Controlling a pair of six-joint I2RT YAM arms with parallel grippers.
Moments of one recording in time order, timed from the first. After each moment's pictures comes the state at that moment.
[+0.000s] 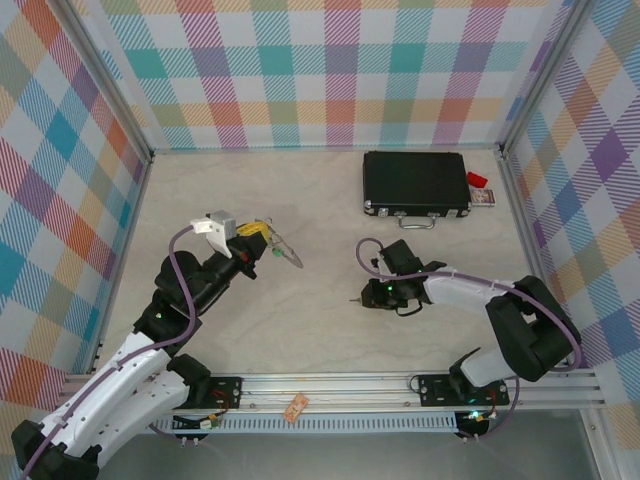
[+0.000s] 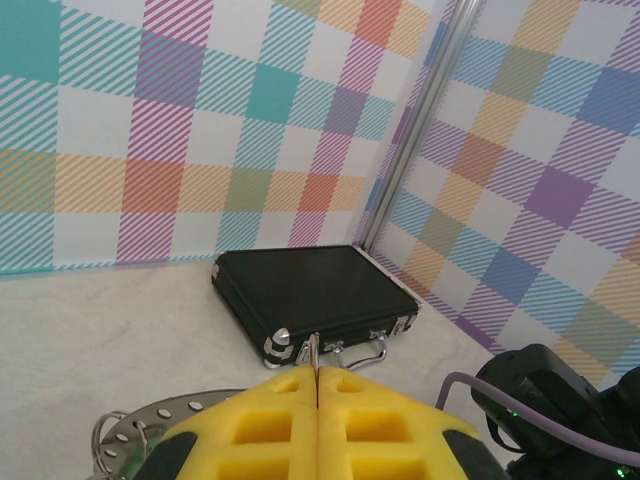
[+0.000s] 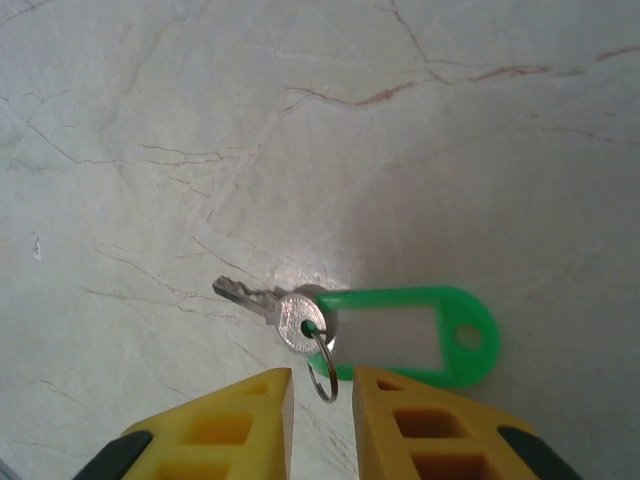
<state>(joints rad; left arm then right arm) -0.56 0.66 0.59 0.11 0.08 -0.31 0.58 1.44 0.63 -0.33 -0.34 0.55</state>
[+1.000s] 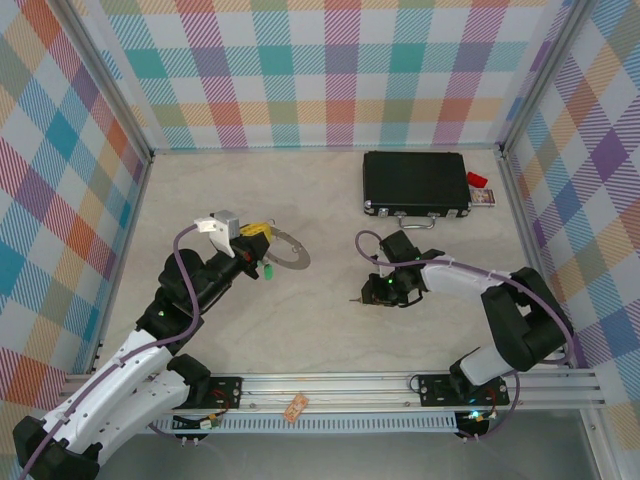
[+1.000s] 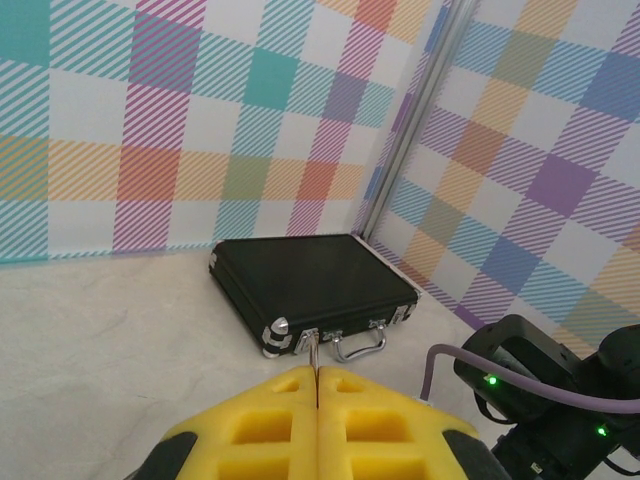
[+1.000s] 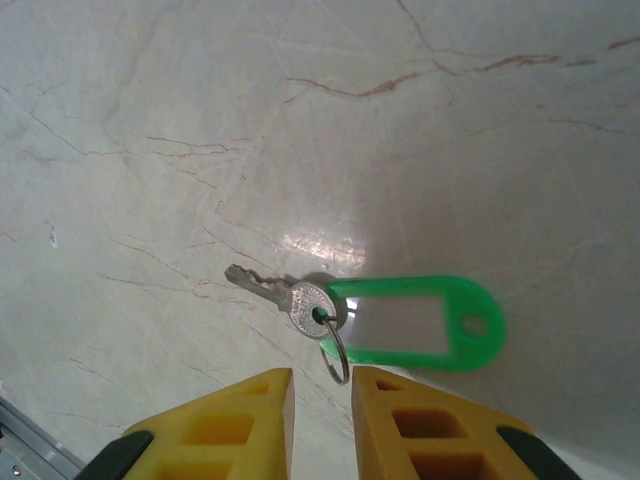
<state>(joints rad) -0.56 0.68 0.59 0.11 0.09 -0.31 0.54 1.51 0.73 -0.47 -0.41 0.51</state>
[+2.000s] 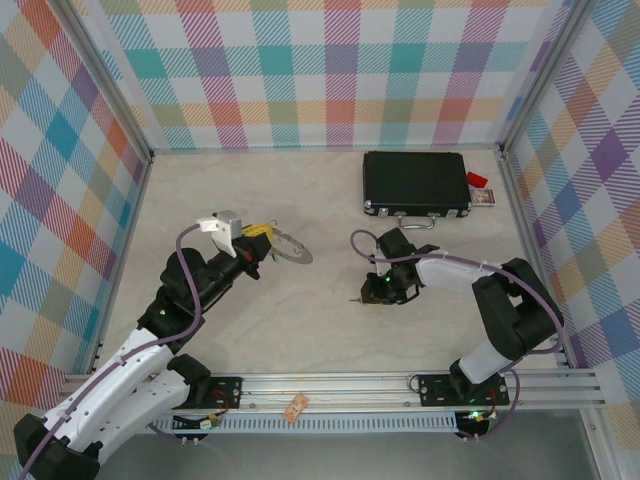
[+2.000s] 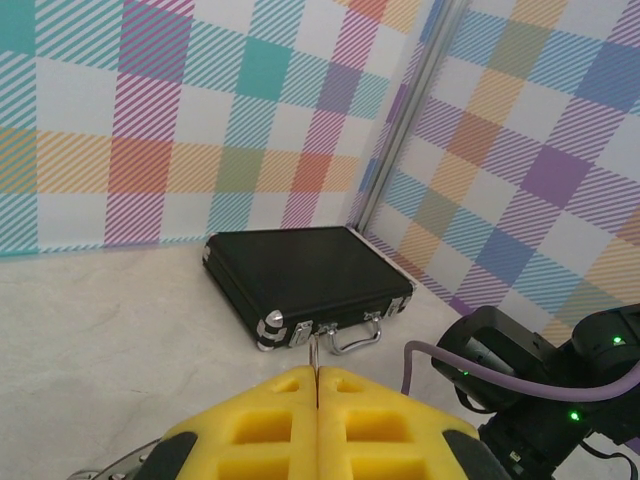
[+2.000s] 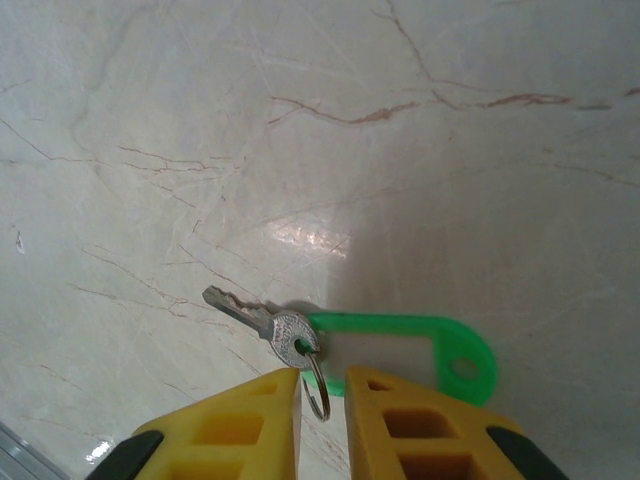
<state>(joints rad) -0.56 0.69 0.59 0.11 0.11 -0.31 0.54 1.57 0.78 -0.50 -0.41 0.46</state>
